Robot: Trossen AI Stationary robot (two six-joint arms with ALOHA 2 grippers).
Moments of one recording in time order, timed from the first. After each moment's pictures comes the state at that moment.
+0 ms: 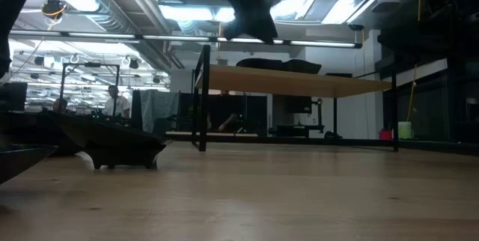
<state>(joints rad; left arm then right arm) 0.20 1.83 1.69 -0.50 -0.37 1.03 -0.03 0.01 0.01 0.02 -0.05 -0.03</state>
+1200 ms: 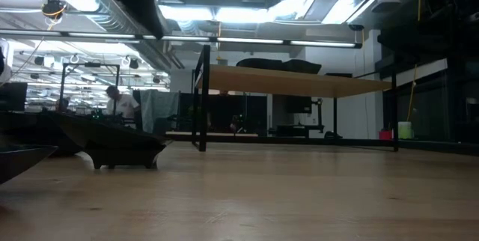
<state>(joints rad) -0.12 1.24 1.12 -0.95 -0.52 -0.37 -0.03 0.01 0.01 0.02 -0.05 -0.03</state>
